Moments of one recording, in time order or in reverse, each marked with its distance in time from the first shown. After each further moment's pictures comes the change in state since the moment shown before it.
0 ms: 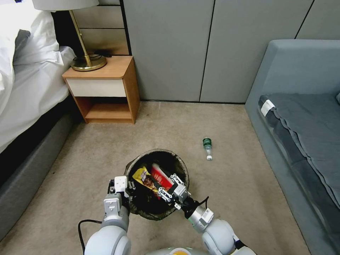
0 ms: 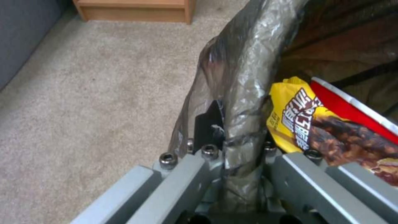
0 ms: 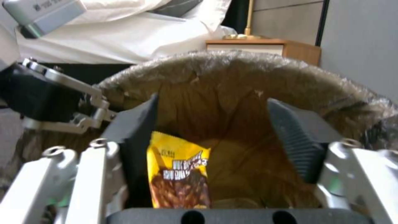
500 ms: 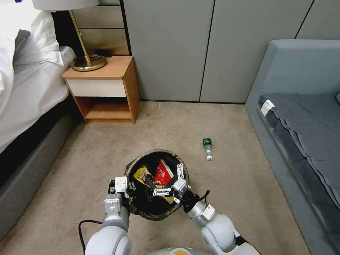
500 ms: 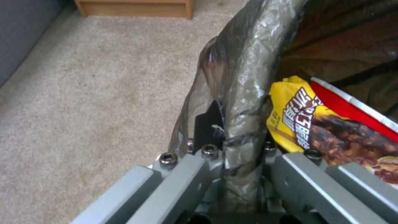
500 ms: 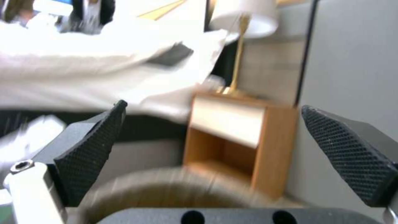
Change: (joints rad) left arm -0.006 -0.002 -0.001 0.025 0.003 -0.003 0.001; right arm -0.011 0.008 0.018 0.186 -0.062 0.004 0.062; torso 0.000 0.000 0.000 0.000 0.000
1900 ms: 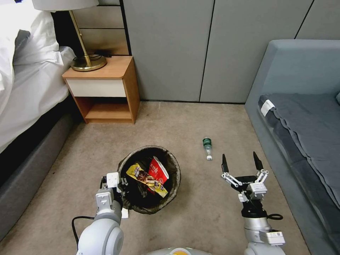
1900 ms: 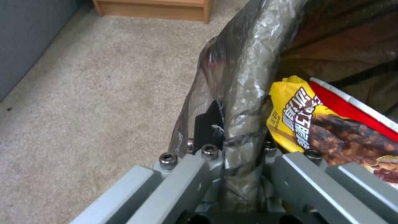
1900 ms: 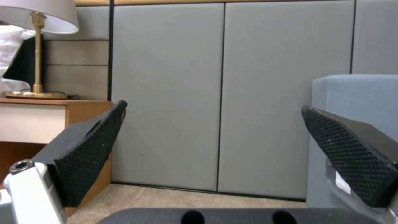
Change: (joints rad) left arm -0.041 0.015 -0.071 0.009 -0.075 0.021 -0.004; right arm -0.335 0.088 0.433 0.112 0.006 0.162 0.312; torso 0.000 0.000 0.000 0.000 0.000
